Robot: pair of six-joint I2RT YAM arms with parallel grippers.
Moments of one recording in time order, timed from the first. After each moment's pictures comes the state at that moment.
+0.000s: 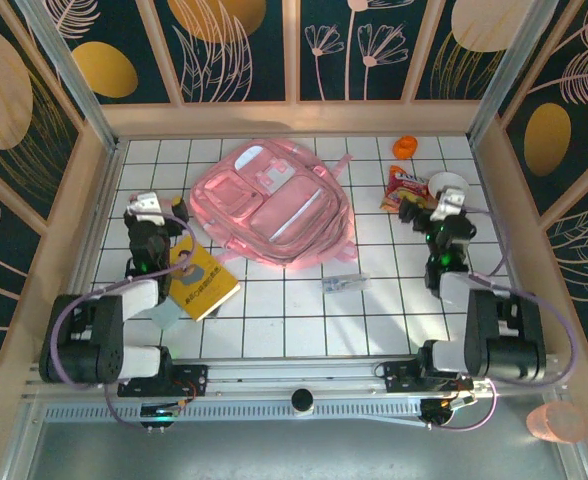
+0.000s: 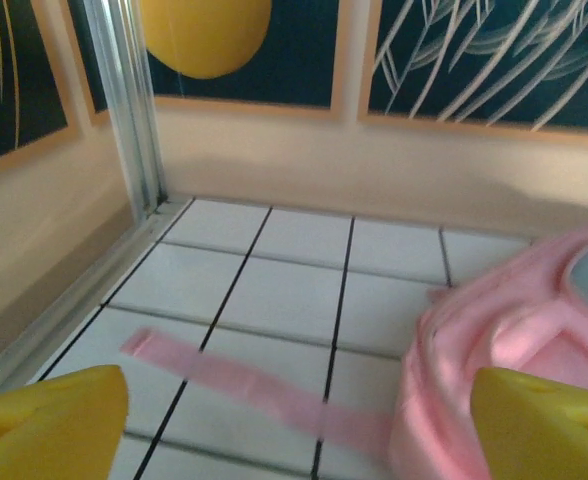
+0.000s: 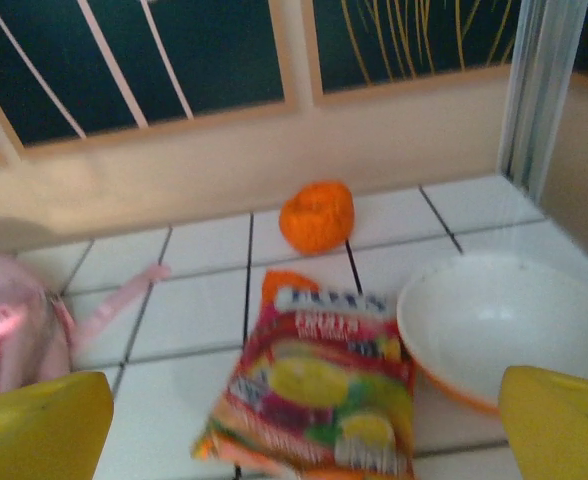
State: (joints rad) left arm -0.03 1.32 0.41 0.79 -0.20 -0.10; right arm -0.05 1.29 0.44 0.72 -0.05 0.13
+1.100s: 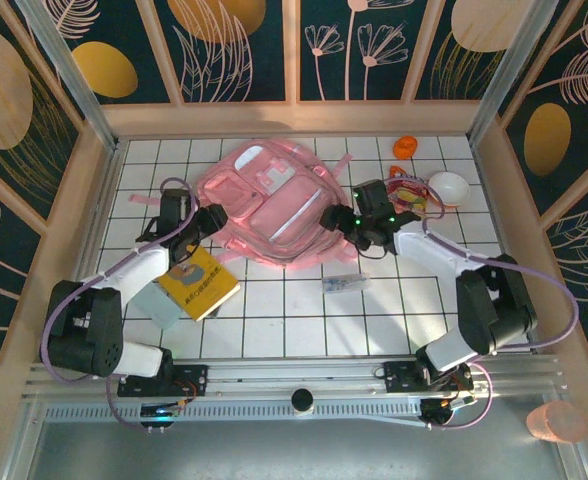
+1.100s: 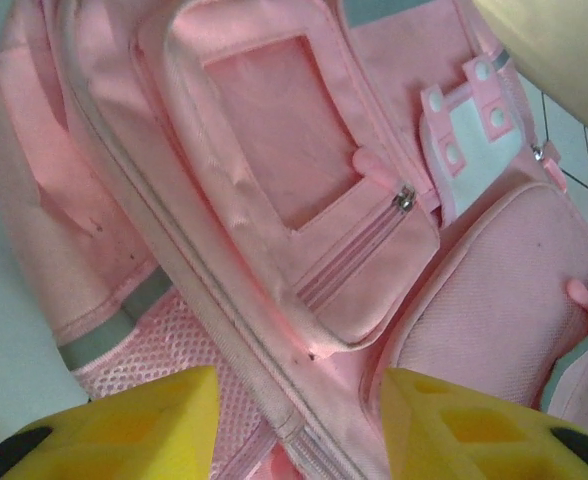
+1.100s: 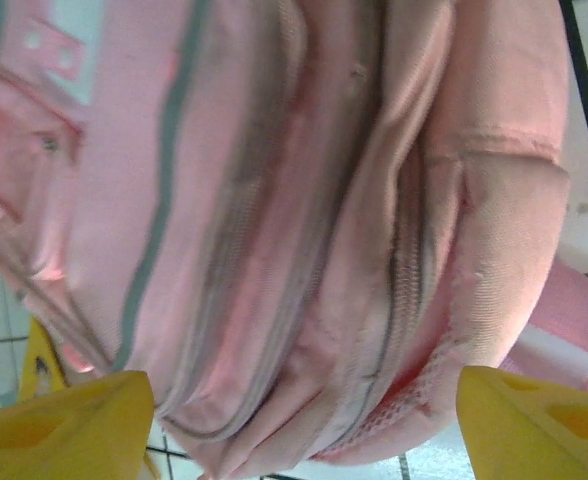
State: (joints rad) left arm -0.21 1.42 0.73 0.01 0.17 -0.67; right arm 0.48 1.52 0.95 -0.31 -0.20 0.87
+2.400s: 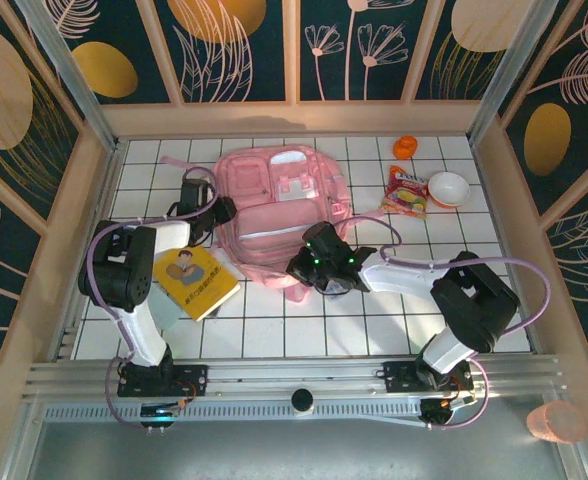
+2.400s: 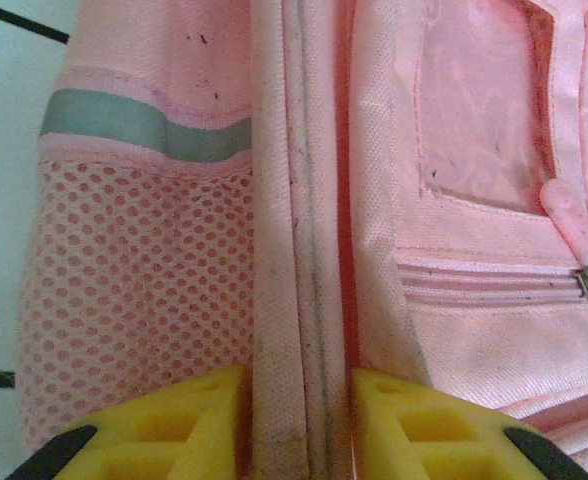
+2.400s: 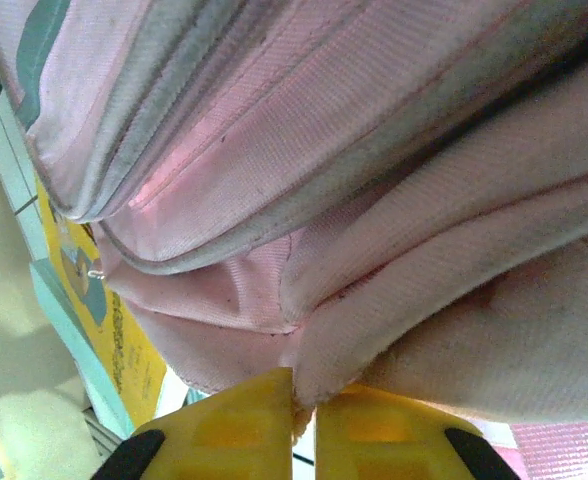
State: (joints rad) left arm -0.20 1.85 0.93 0.20 0.18 -0.58; right arm 0.86 1.57 0.81 -0.07 -0.22 1.28
